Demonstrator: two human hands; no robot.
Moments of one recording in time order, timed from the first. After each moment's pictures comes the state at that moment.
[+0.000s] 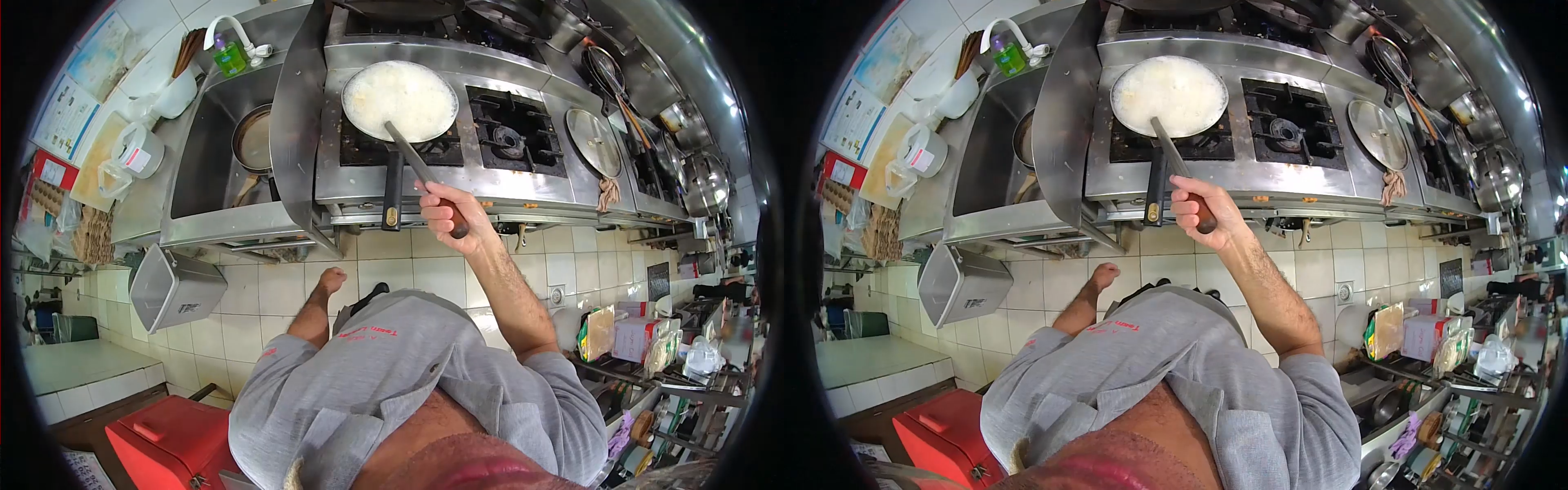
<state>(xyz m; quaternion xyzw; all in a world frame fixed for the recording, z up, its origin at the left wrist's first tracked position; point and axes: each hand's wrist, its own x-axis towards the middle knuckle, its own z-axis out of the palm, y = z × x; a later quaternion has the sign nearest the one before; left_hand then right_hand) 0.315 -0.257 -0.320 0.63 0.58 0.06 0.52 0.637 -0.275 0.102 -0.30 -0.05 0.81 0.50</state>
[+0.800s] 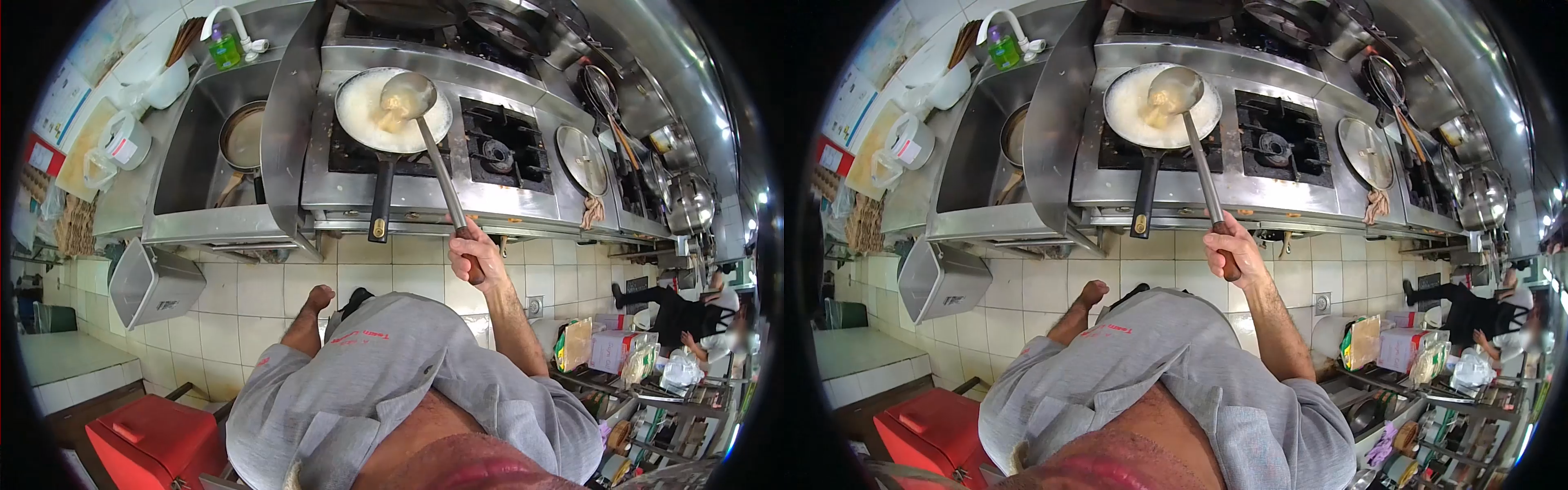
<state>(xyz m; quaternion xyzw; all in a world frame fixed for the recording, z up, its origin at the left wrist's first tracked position) 0.315 -0.292 -0.368 0.82 0.43 0.05 0.38 0.680 -0.324 0.081 -0.43 -0.21 0.69 0.54</state>
